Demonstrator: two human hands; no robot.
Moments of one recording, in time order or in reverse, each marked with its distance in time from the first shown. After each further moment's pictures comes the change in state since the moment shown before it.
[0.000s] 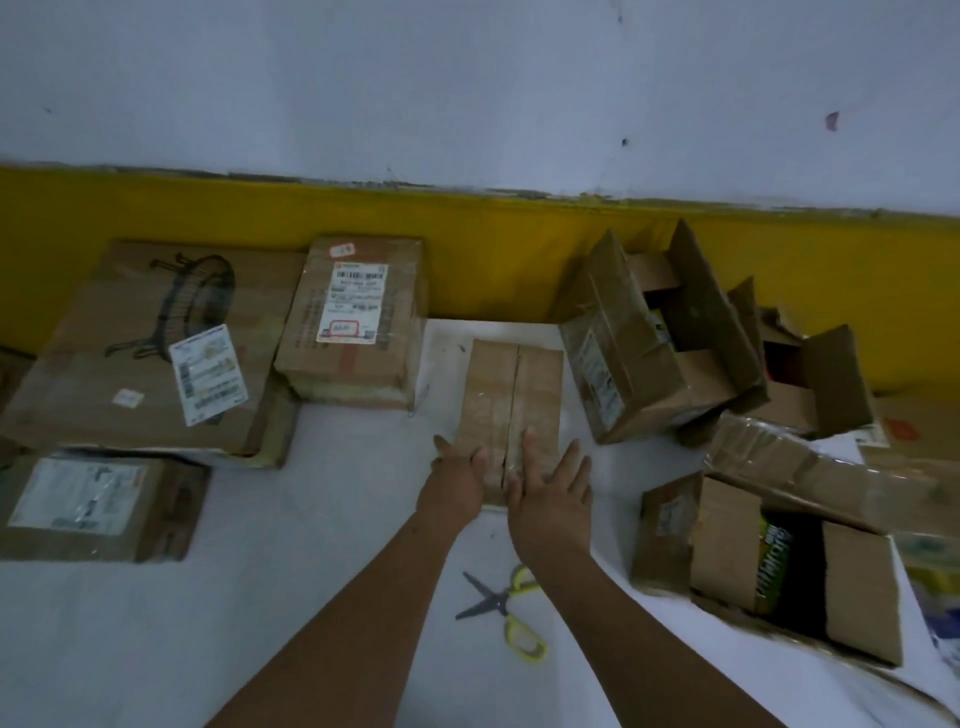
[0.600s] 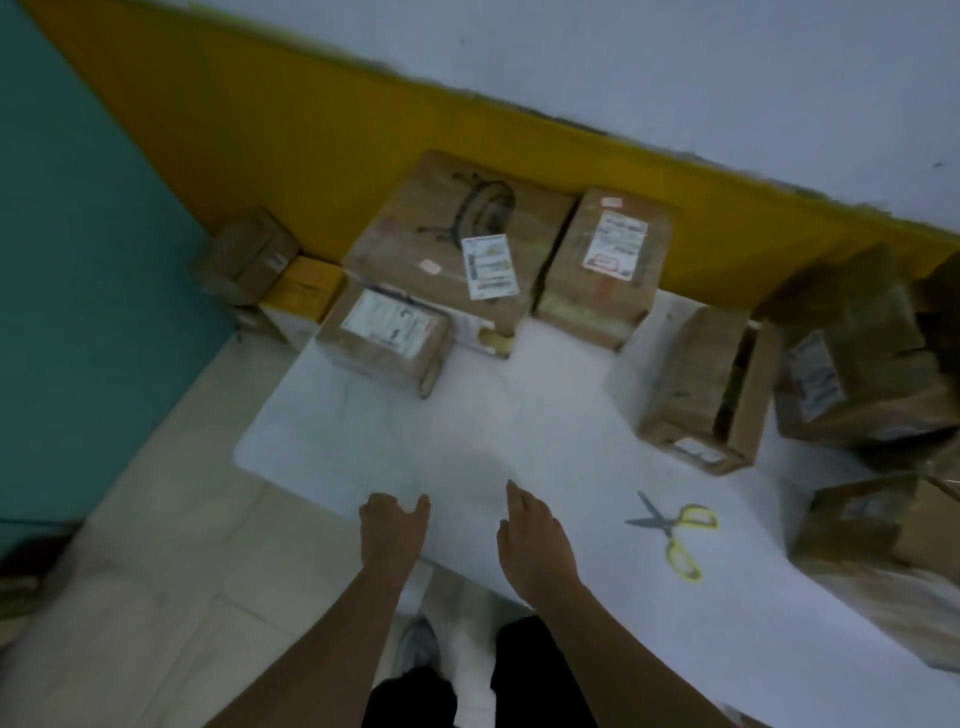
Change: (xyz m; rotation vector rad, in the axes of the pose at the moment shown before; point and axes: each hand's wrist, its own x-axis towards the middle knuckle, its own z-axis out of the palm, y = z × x) left_hand -0.162 -0.333 -0.098 -0.423 0.419 -0.432; right_hand -0.207 -0.161 0.089 -0.026 -0.356 -0.505
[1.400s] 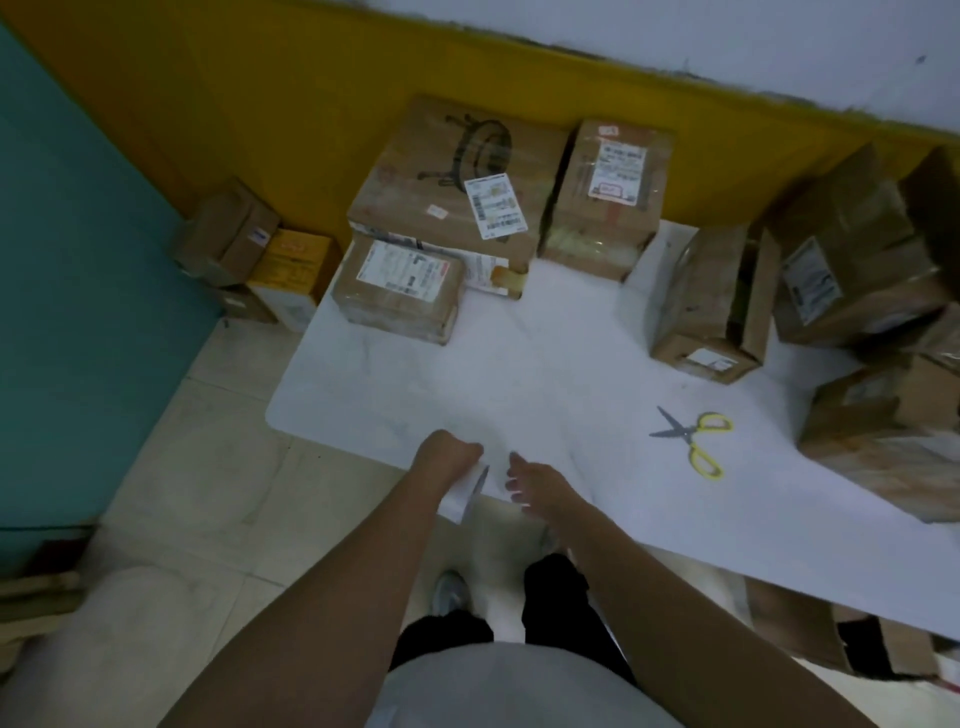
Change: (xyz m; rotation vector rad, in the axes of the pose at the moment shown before) left_hand -0.006 0.020 -0.033 0.218 -0.447 0.131; right_hand -0.013 -0.045 0.032 0.896 -0.208 0.498
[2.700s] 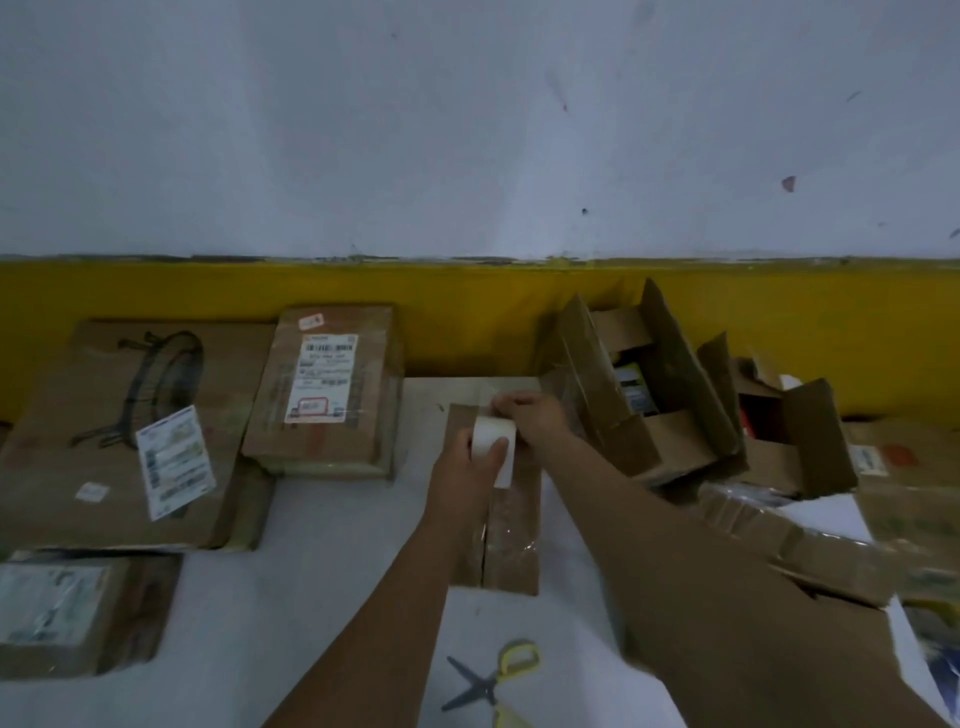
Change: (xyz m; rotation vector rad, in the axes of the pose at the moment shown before) left_hand 0.070 0.415 0.199 -0.208 0.003 0.520; right_hand 0.155 -0.145 -0.458 0.362 0.394 -0.250
